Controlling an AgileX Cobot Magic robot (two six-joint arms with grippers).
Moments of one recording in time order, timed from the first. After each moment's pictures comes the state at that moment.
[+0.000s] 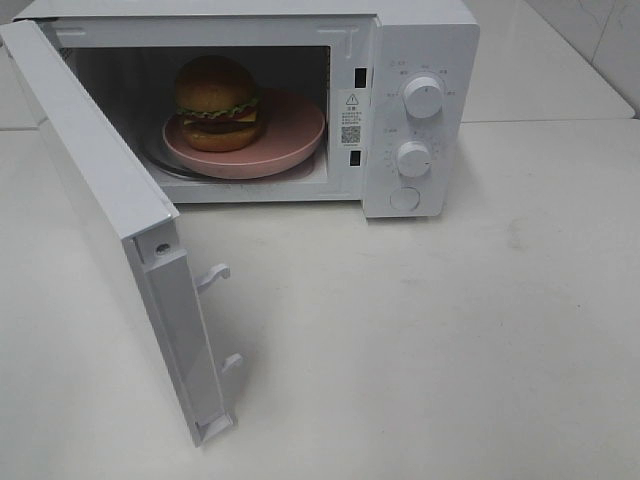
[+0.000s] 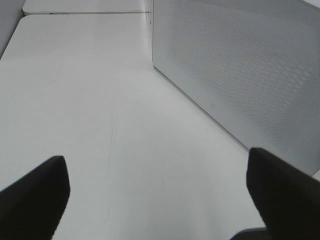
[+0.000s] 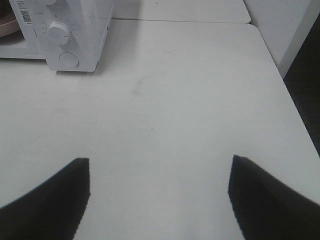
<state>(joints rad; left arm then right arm) -0.04 0.03 -0.52 -0.06 1.07 0.03 0.06 0.00 -0.51 -0.08 0.99 0.04</state>
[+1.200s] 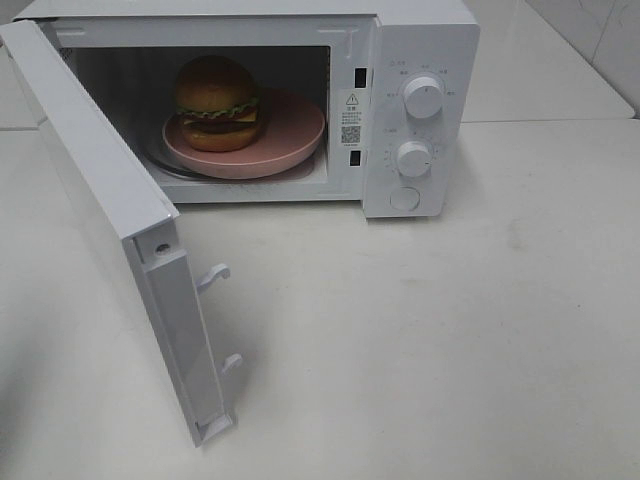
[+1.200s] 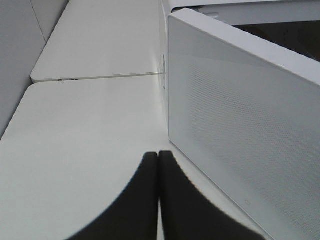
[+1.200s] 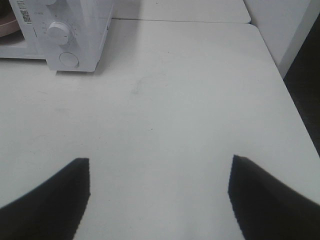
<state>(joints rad) -0.04 0.54 -0.41 -0.09 0.31 0.12 0.06 0.00 -0.51 -0.08 0.99 0.04</state>
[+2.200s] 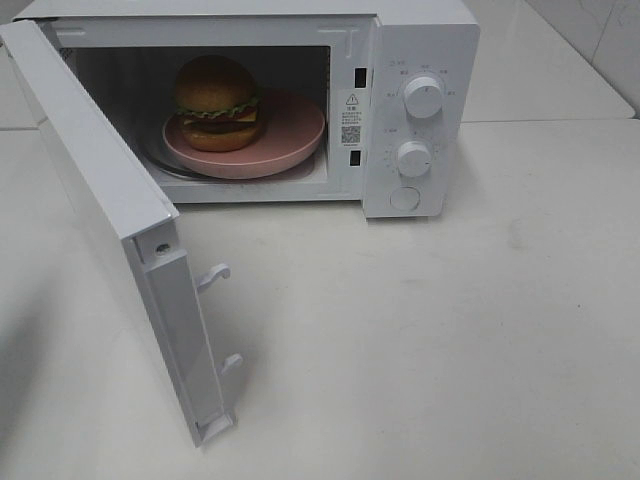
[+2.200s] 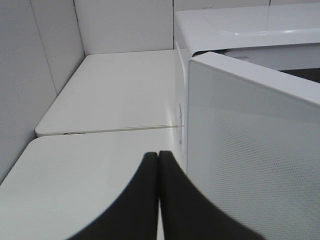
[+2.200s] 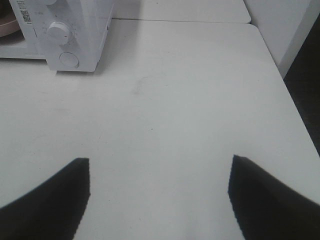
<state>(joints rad) -0.04 0.98 -0.25 -0.02 -0.51 0.06 0.06 0.00 -0.51 -0.08 0.99 0.04</state>
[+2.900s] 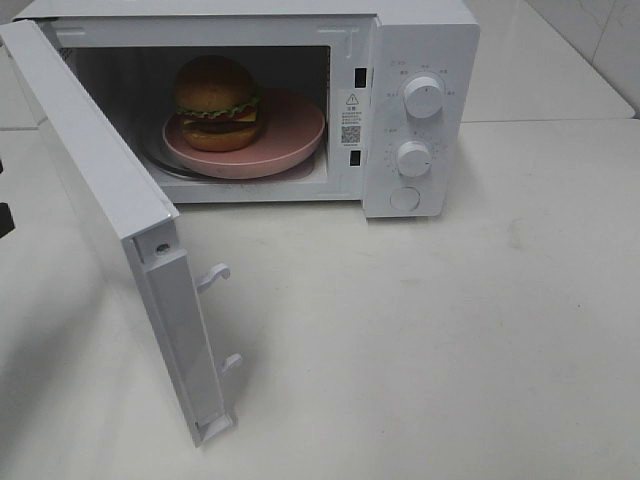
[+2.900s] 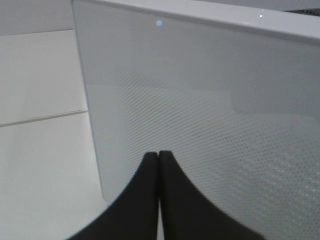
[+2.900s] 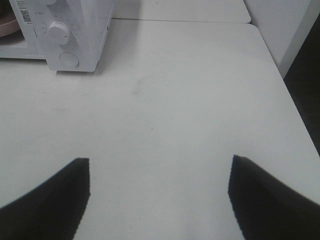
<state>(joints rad) -0.04 1.43 -0.25 0.36 -0.94 -0.18 0.06 0.00 -0.51 -0.08 0.99 0.04</state>
